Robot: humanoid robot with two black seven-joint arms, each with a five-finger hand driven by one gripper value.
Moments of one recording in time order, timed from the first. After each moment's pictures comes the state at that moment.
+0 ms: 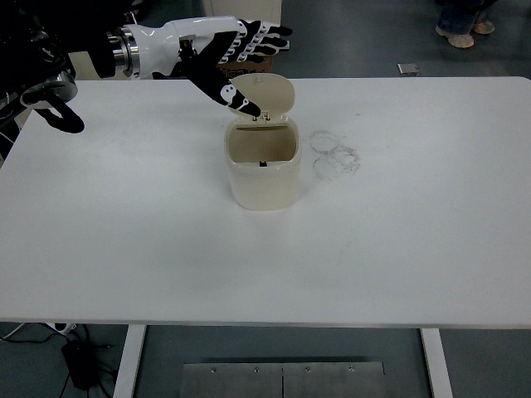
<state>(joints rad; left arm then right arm) -1.43 0.57 -0.15 -1.15 0.46 -0.32 -0.08 0.00 0.00 0.36 0.20 -0.14 -0.05 0.16</state>
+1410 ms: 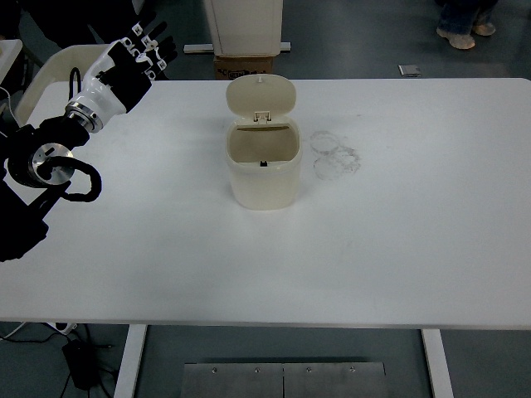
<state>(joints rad) -0.86 0.36 -0.75 -0.78 0.01 -0.28 -0.18 0.00 0.00 0.36 0.20 -0.14 -0.05 0.16</state>
